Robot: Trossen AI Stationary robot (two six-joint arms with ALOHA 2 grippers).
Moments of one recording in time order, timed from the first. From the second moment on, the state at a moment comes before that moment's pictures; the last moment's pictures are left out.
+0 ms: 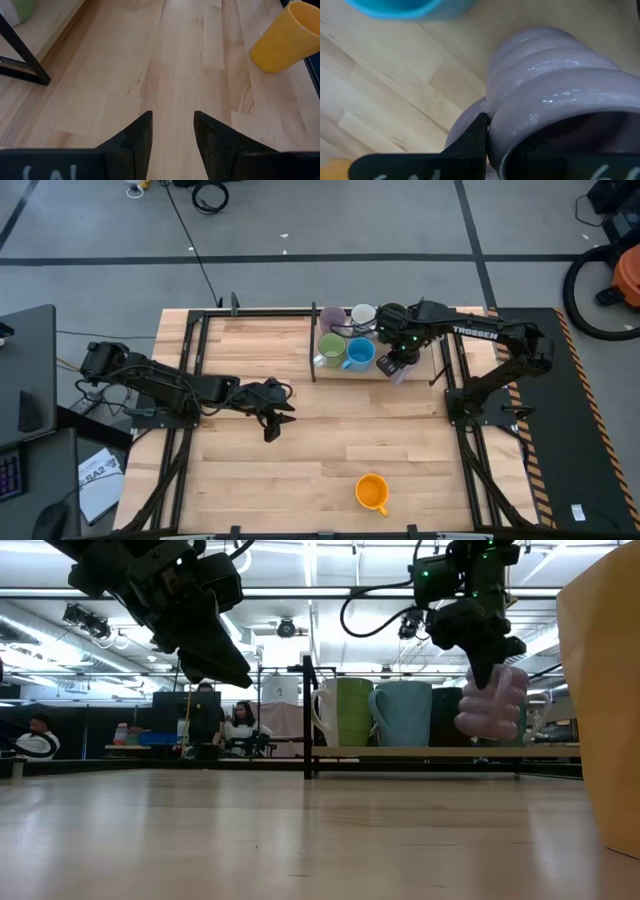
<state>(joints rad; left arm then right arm) -0.15 1.31 0.63 0.05 -0.09 -0.35 -0.43 1.42 1.19 -1.23 -0.11 0.47</state>
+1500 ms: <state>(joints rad) -0.15 1.32 0.63 0.05 -0.09 -0.35 -0.46 1.49 1.19 -1.07 -0.13 0.47</state>
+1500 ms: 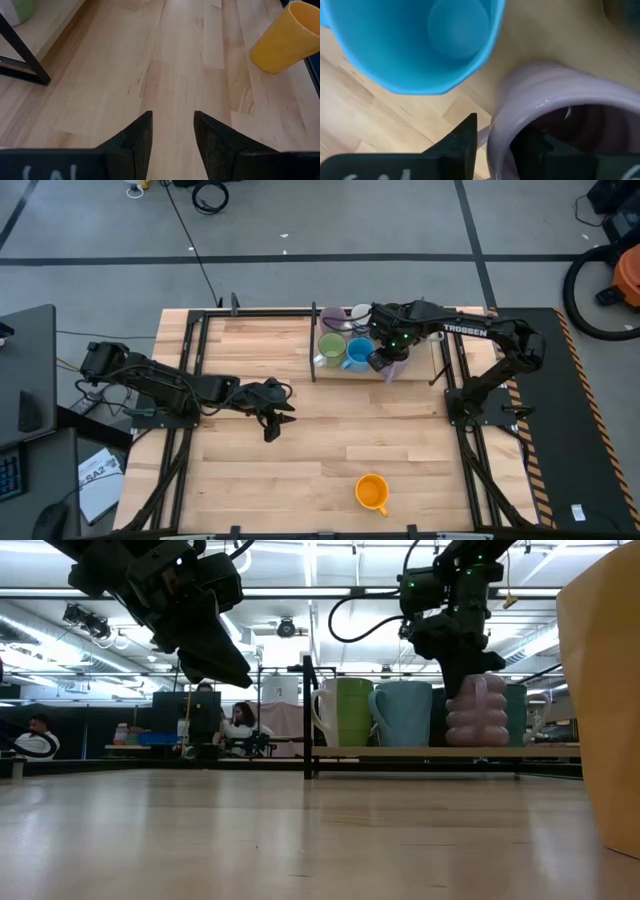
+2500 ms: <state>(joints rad) -0.15 1.32 0.63 0.05 -0.09 -0.35 -0.53 1.46 1.19 -1.03 -0.19 0.44</state>
